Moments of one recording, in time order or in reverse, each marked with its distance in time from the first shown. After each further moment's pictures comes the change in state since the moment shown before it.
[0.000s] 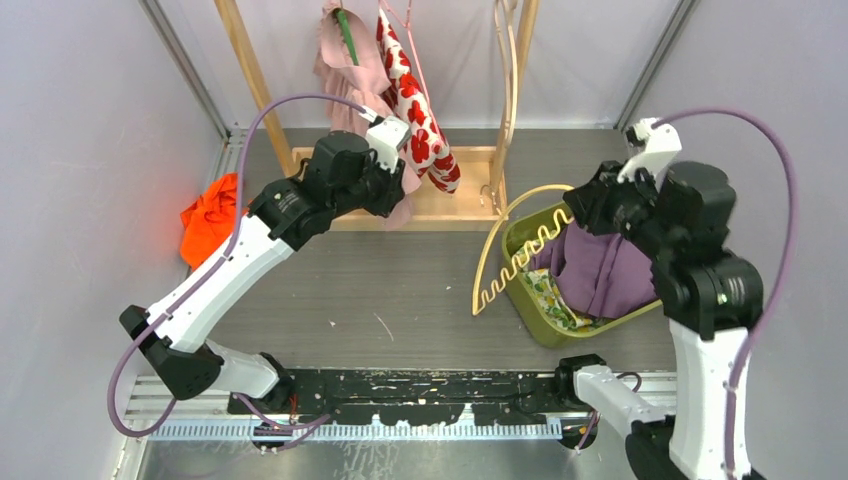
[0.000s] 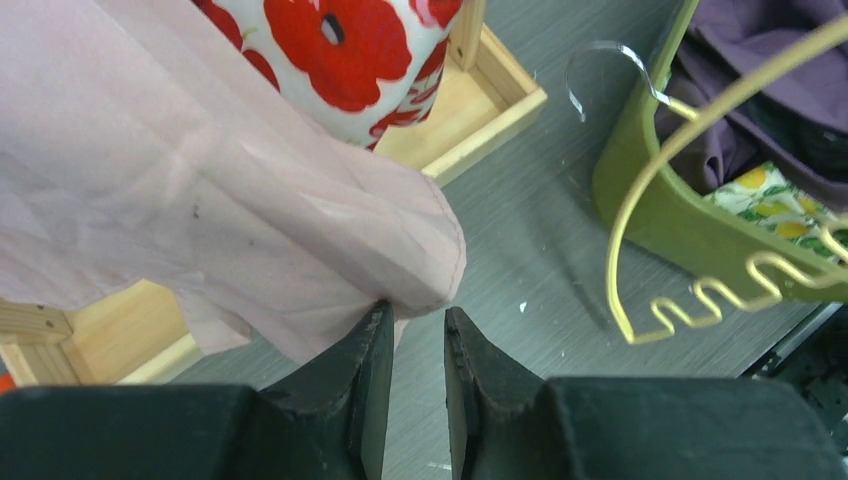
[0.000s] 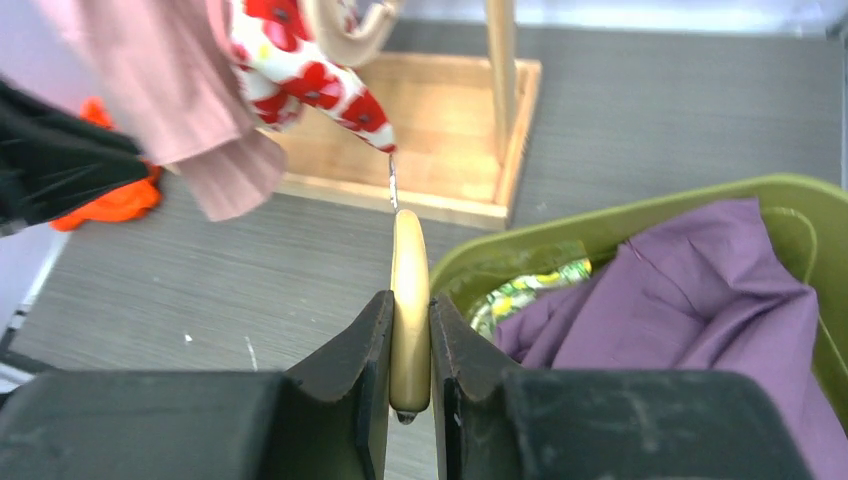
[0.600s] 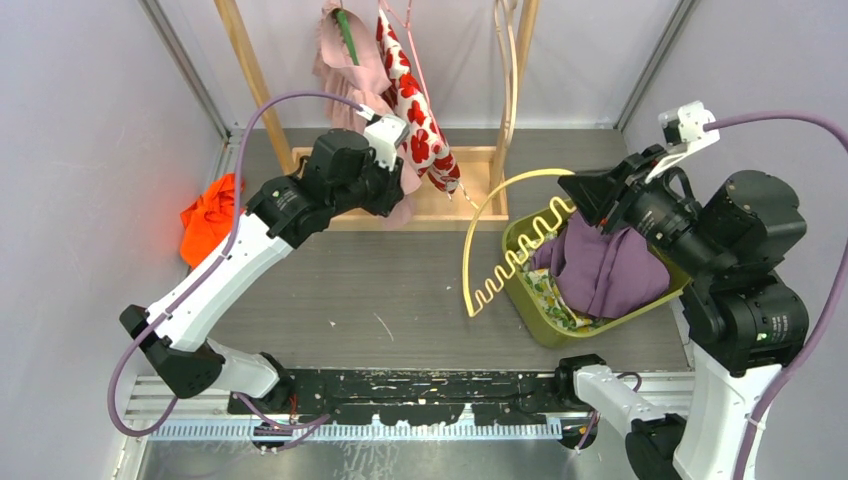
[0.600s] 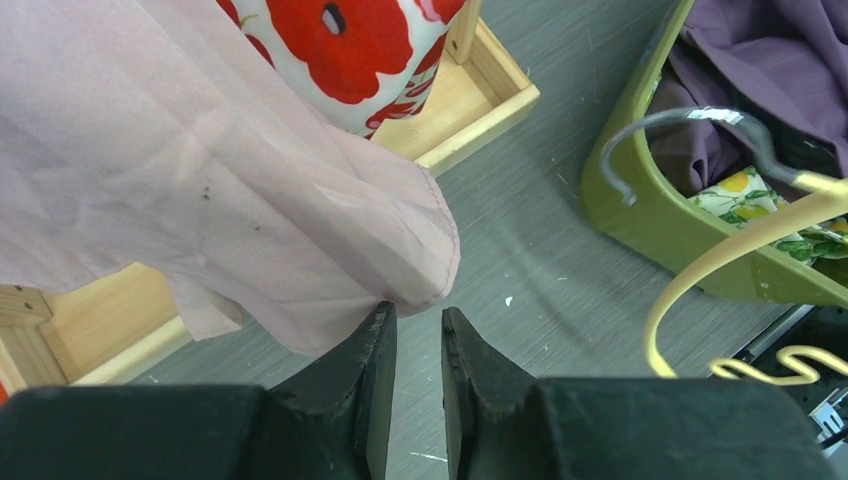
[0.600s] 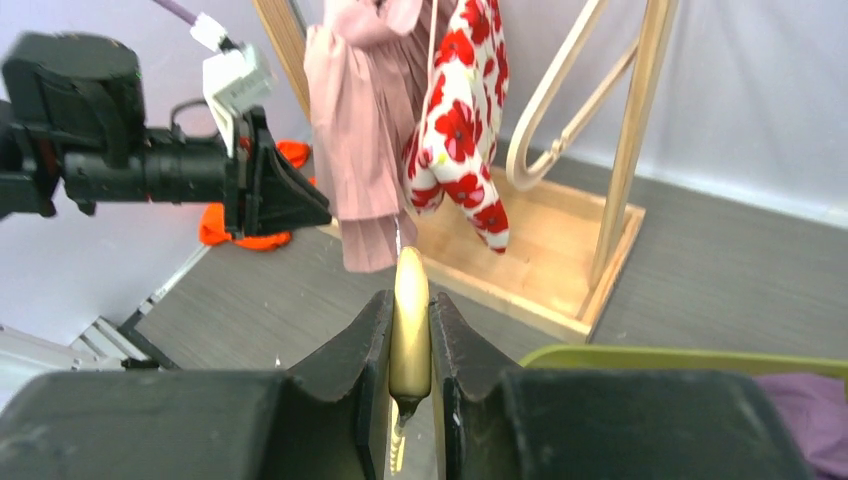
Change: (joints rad) left arm 0.000 0.016 0.043 -0.036 0.005 -0.051; right arm 0.000 -0.023 0.178 0.092 -0.279 0.014
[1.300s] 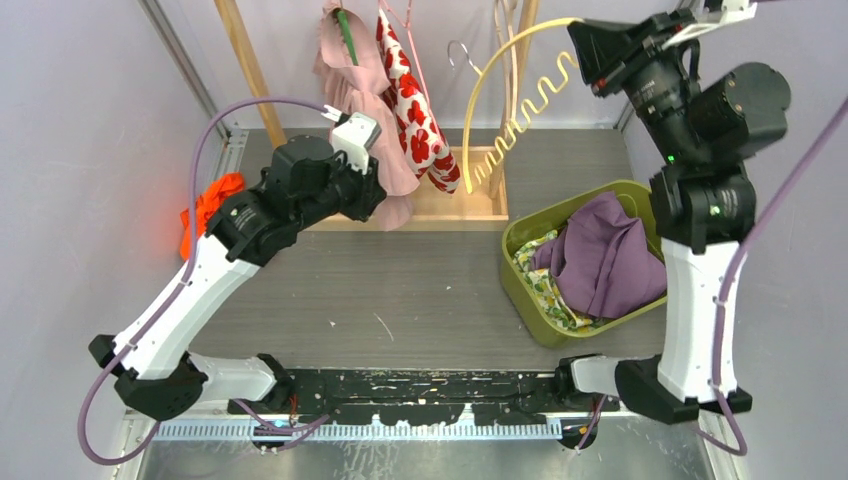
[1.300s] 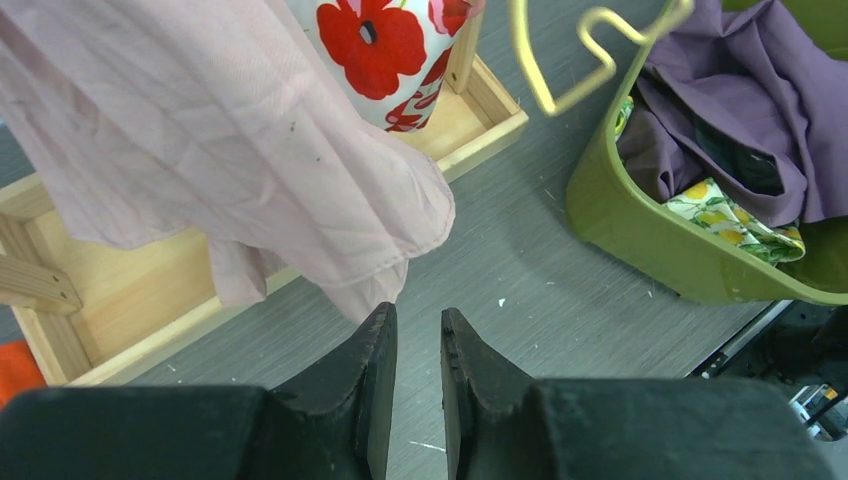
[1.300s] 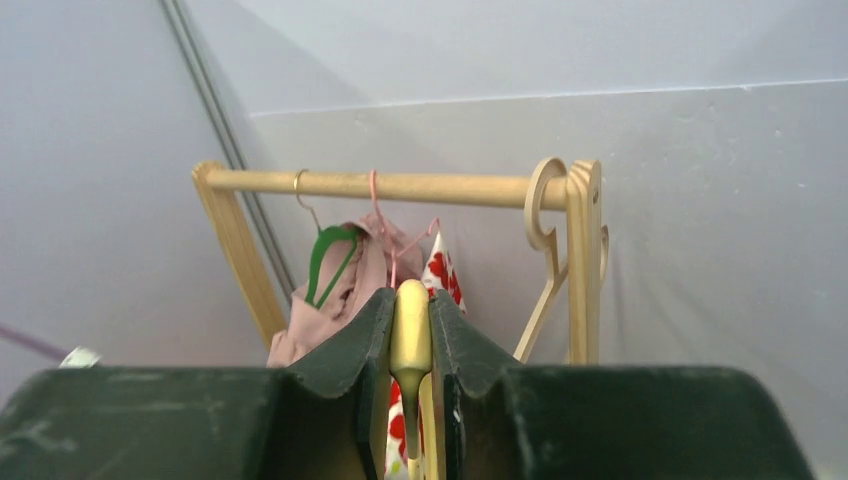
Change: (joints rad) left arm 0.000 -0.121 -0.007 -0.042 -0.017 -0.014; right arm 0.000 0.308 0.221 0.565 0.128 0.132
